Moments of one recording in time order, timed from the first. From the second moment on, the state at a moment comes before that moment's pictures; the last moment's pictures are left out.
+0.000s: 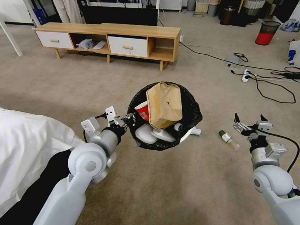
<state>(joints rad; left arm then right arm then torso) 0.90 -1.10 -0.19 -2.14 -1.25 0.47 -0.55 -1.30 0.99 0.58 1.84 0.51 0.07 0.33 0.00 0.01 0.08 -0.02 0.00</state>
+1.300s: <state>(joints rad) 0.89 -1.11 -0.19 -2.13 -1.24 0.47 -0.54 -1.29 1.00 0.57 1.84 0.52 0.07 0.31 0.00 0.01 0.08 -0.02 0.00</state>
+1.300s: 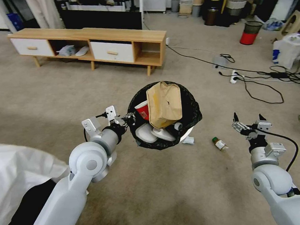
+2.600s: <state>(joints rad) 0.90 -1.11 -0.19 -2.13 -1.24 0.44 -0.54 -1.29 1.00 0.57 1.84 0.52 0.08 0.30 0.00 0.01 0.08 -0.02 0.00</state>
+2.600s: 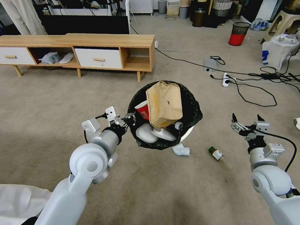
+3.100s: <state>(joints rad) 0.90 -1.11 -0.19 -2.13 -1.23 0.44 -0.53 -1.29 1.00 0.57 1.84 0.53 0.08 0.30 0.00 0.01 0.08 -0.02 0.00</state>
